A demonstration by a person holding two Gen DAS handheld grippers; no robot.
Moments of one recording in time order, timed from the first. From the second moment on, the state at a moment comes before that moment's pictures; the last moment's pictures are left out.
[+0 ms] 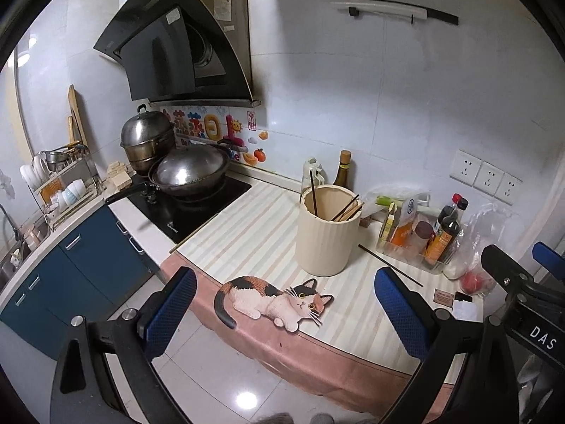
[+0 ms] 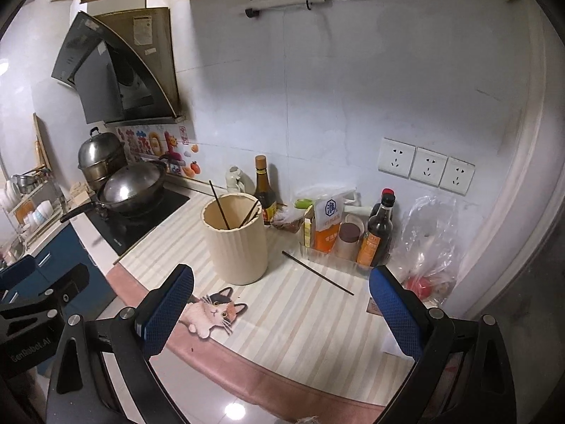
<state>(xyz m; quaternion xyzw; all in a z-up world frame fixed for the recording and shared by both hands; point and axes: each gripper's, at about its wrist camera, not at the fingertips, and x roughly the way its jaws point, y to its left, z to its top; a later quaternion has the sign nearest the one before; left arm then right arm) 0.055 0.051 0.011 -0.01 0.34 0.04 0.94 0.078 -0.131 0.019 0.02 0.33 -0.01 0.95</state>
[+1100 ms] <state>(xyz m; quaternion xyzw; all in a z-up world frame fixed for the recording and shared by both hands) 0.132 0.040 0.004 -0.03 0.42 0.08 0.90 0.183 -0.136 0.014 -0.01 0.40 0.02 0.92</state>
